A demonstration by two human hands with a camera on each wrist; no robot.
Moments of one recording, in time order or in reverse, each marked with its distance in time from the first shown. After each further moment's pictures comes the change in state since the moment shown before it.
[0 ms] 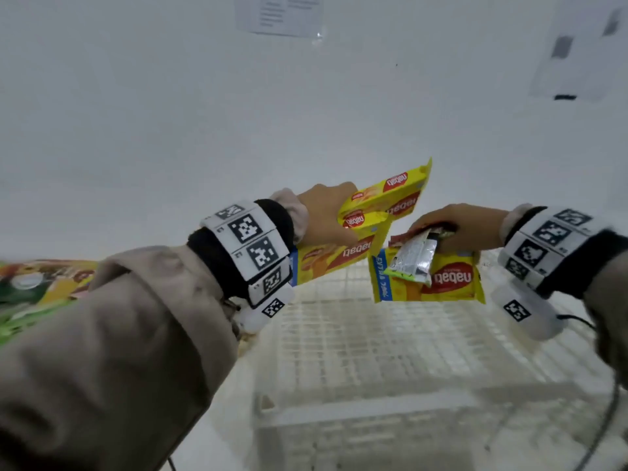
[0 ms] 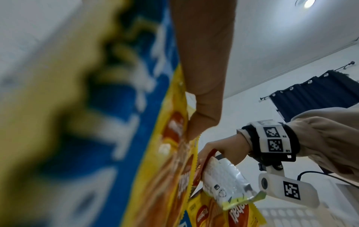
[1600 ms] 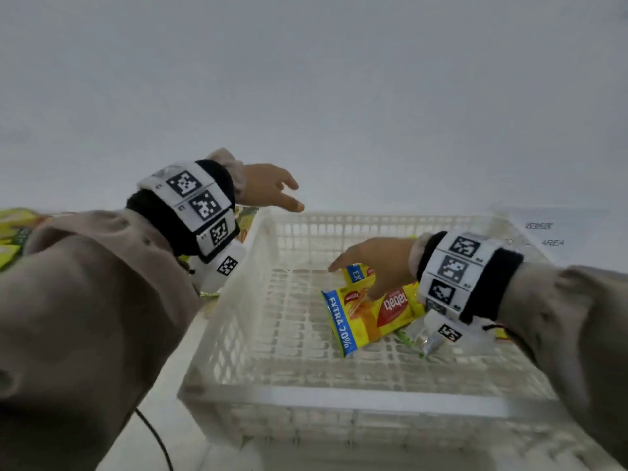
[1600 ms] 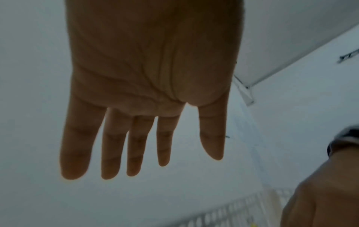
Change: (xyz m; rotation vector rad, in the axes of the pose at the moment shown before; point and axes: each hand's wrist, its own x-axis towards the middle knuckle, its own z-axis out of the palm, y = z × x) left_hand 0.027 -0.048 0.017 0.082 -0.201 -0.469; right_hand 0.050 -0.039 0.084 -0.144 -0.339 -0.388
